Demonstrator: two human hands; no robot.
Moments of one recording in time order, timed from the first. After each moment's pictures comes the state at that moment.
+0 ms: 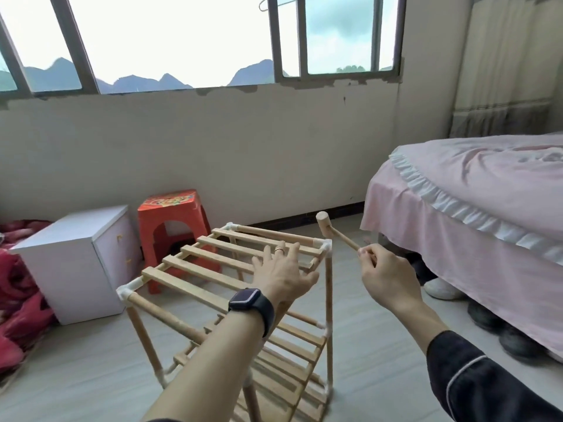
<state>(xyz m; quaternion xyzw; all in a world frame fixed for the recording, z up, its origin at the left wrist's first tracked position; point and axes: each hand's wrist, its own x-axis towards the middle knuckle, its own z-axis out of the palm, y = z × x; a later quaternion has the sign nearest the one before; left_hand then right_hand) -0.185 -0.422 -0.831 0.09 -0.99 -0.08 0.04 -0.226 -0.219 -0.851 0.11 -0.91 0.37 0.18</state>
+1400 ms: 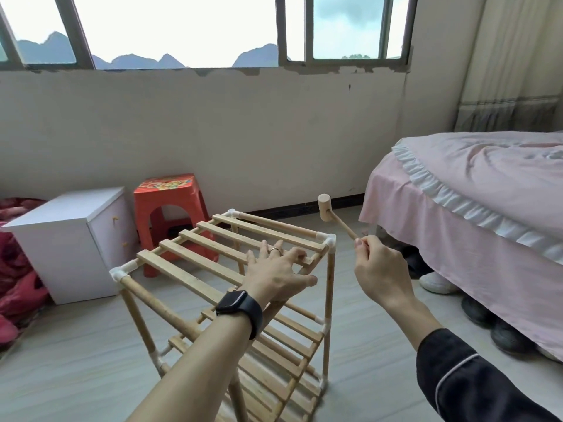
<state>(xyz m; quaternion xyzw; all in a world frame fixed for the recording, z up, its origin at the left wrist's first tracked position) -0.185 -0.432 -0.849 0.07 -0.99 -0.11 0.00 -0.227 -0.228 -0.858 0.14 -0.90 0.36 0.21</state>
